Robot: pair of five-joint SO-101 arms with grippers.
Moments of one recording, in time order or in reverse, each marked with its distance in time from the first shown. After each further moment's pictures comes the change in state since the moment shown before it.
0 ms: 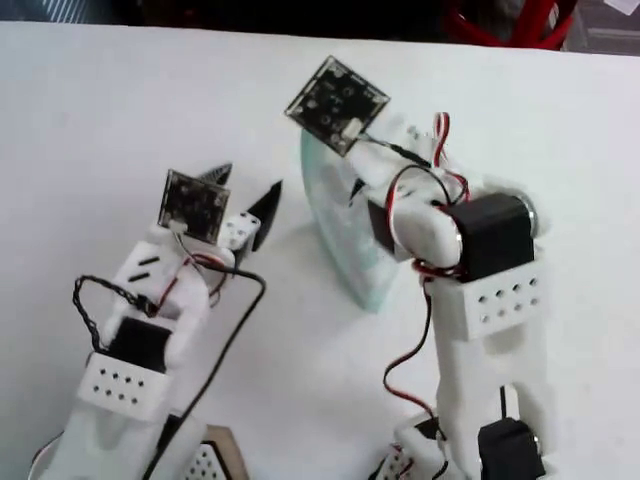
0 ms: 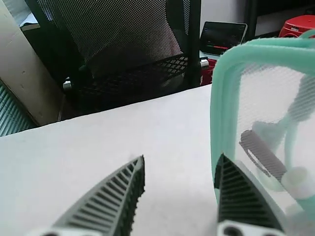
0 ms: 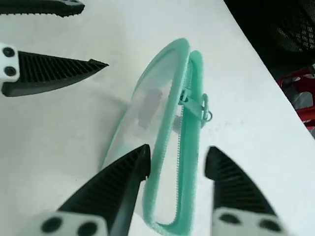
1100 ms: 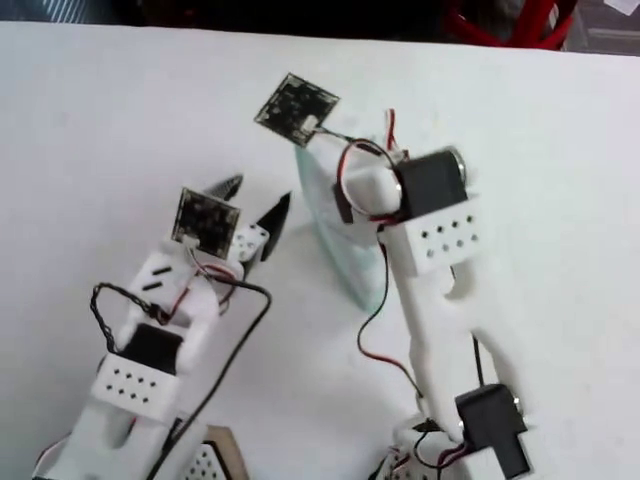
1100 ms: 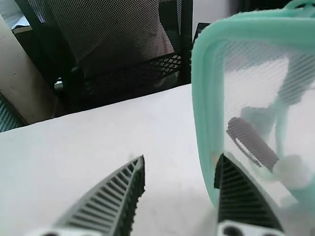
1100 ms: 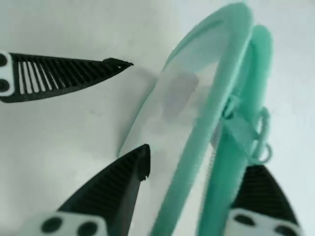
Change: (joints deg) left arm 1.6 0.4 8.6 -9.4 0.0; right arm -1.9 11.0 4.7 -0.1 3.7
